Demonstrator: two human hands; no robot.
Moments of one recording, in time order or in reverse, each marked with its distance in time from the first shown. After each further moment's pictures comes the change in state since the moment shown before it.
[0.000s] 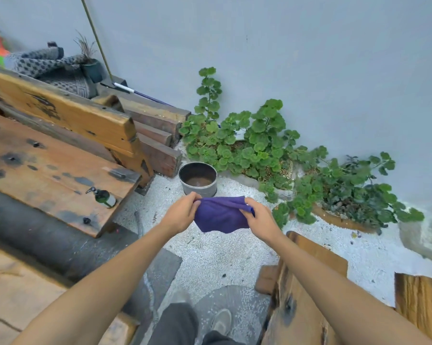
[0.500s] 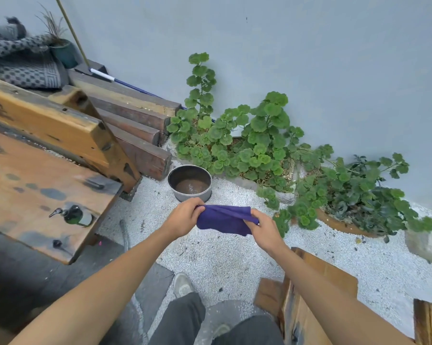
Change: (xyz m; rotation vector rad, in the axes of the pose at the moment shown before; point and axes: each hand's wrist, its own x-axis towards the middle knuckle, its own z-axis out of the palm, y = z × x) left_hand 0.142 -0.037 0.030 -0.071 -0.103 0.029; right_hand 0.120 0.056 0.005 0.124 0.017 0.200
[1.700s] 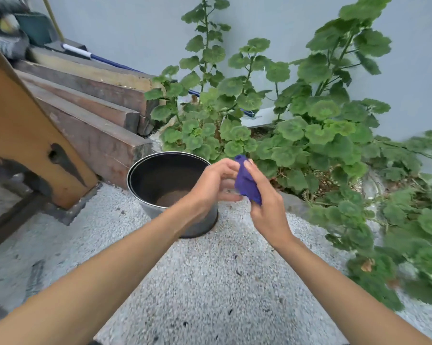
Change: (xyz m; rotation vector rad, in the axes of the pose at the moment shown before) left_hand 0.335 -0.245 0.255 -0.968 0.034 -0.007; right_hand 0.415 0.295 0.176 -0.107 0.306 -0.793
